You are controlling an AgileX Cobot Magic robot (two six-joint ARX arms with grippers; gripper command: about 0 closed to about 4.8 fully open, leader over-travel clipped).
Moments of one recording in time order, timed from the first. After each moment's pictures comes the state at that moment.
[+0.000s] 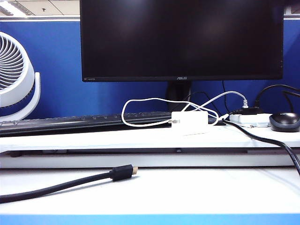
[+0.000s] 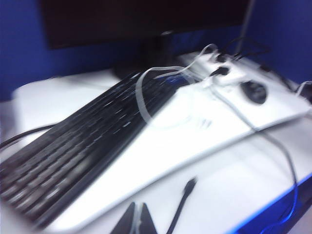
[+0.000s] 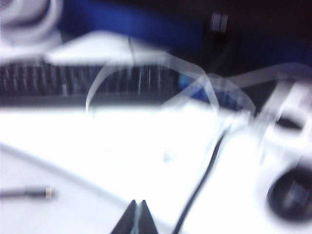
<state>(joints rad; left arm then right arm) -0.71 0.12 0.84 -0.89 -0.14 -0.06 0.53 0.45 0.50 -0.29 0.05 0.00</state>
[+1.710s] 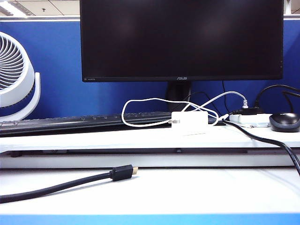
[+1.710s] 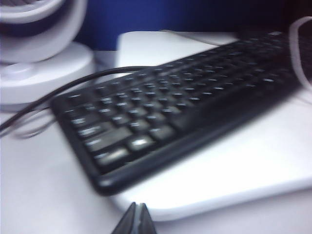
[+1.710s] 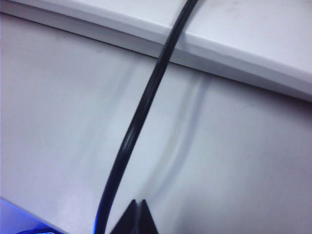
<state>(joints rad) -0.12 0.00 0.01 -0.16 0.01 0.01 0.54 0.37 0.13 -0.36 0.08 0.10</state>
